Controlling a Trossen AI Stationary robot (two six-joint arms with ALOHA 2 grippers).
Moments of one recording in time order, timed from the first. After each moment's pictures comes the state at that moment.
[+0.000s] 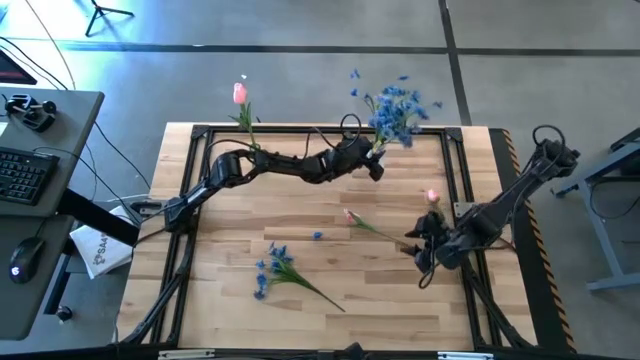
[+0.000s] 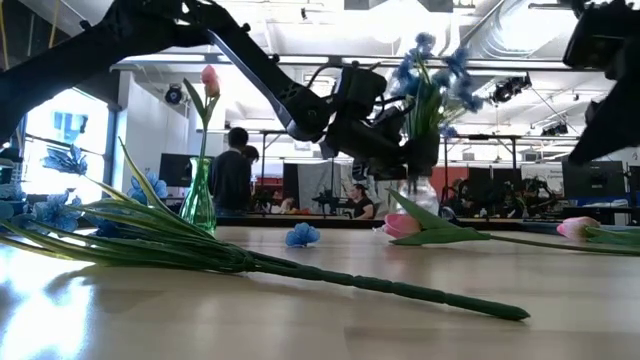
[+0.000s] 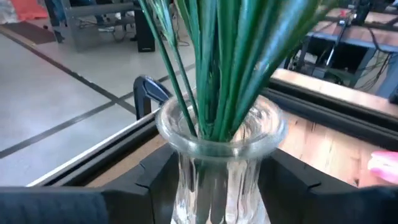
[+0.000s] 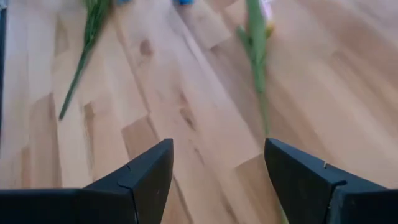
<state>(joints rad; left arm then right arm) 0.28 2.42 1.70 0.49 -0.33 -0.13 0.71 0.92 0.48 -0.53 0.55 1.07</state>
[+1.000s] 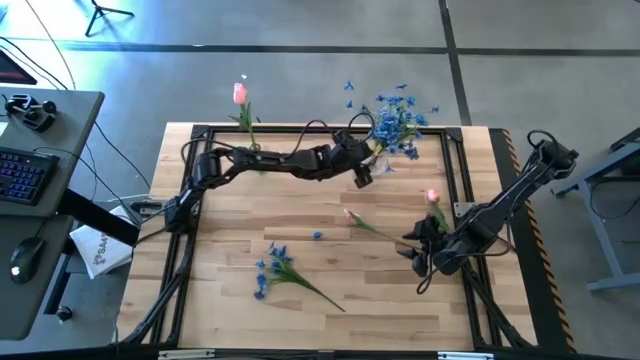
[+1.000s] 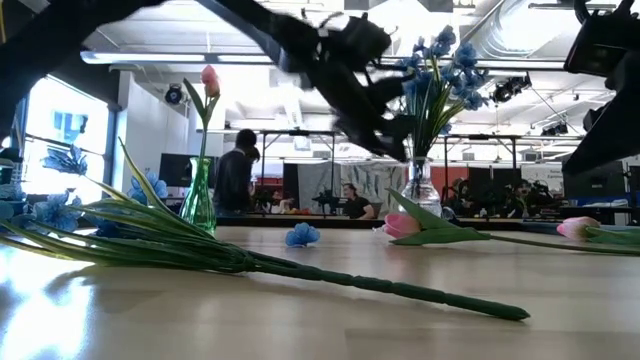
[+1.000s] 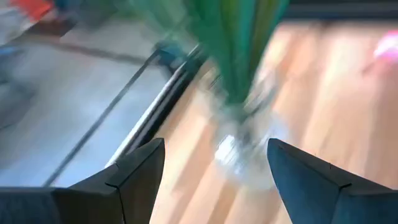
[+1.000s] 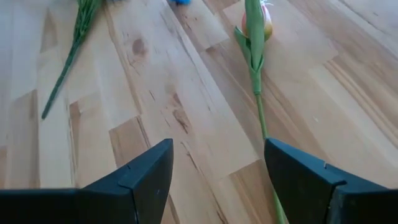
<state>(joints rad) 0.22 2.19 1.70 -0.08 -0.44 0.12 0.73 0.98 0.45 -0.46 0.60 1.05</state>
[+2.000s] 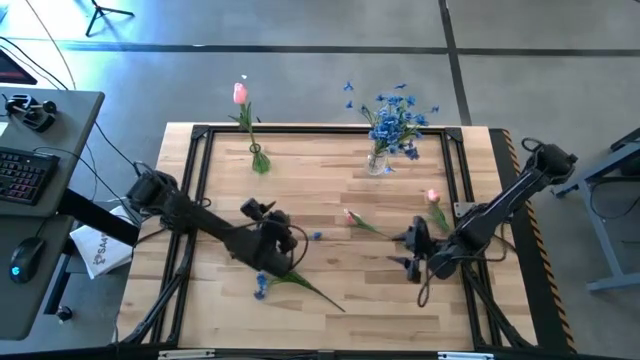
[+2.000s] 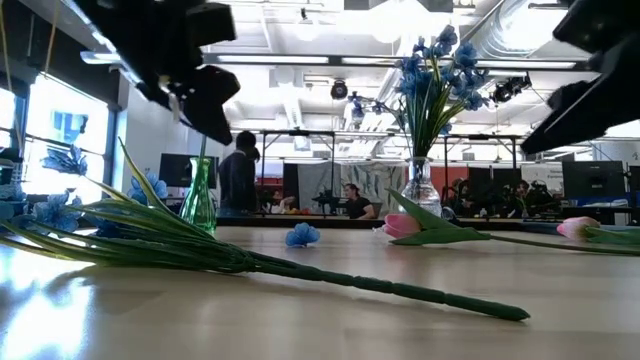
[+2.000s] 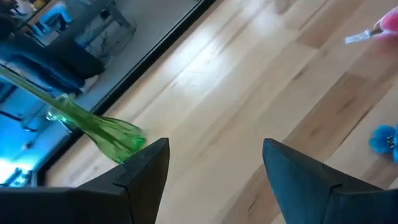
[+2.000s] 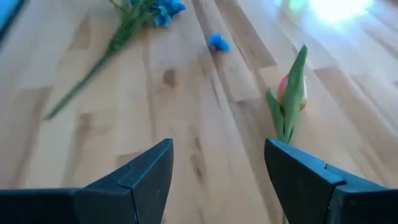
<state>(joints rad) -0.43 1.76 1.15 -1.06 -1.06 -1.14 0.71 1.13 0.45 -0.14 0.68 0.64</state>
